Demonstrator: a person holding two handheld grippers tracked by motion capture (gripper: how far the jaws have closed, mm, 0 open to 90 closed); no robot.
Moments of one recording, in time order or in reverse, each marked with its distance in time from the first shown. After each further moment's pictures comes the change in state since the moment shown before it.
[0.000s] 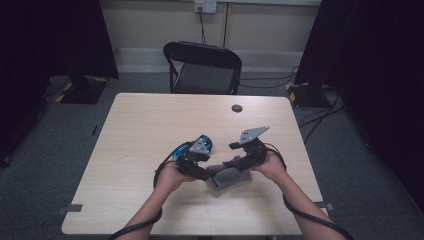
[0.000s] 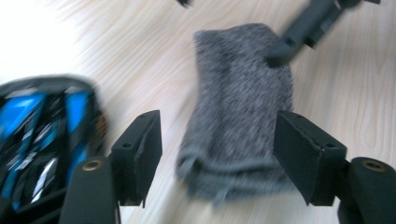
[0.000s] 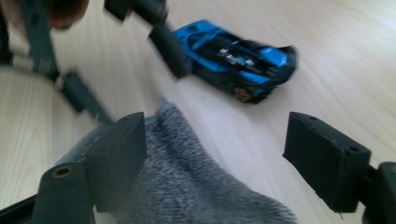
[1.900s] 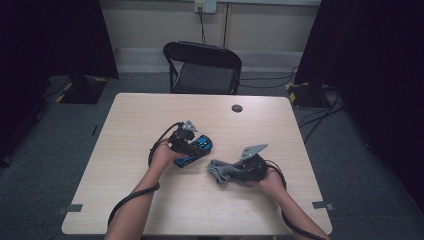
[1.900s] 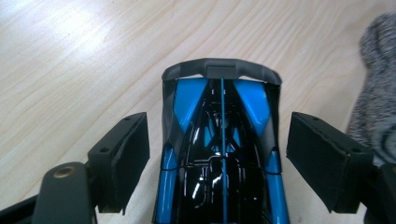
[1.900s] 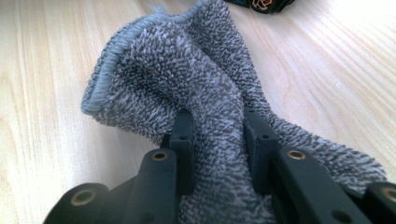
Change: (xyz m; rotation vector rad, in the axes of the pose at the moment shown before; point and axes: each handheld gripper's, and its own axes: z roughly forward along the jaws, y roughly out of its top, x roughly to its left) left arm 0.093 0.000 0.027 0.061 0.134 -0.032; right arm 0.017 -0.054 0.018 0.099 -0.036 0.105
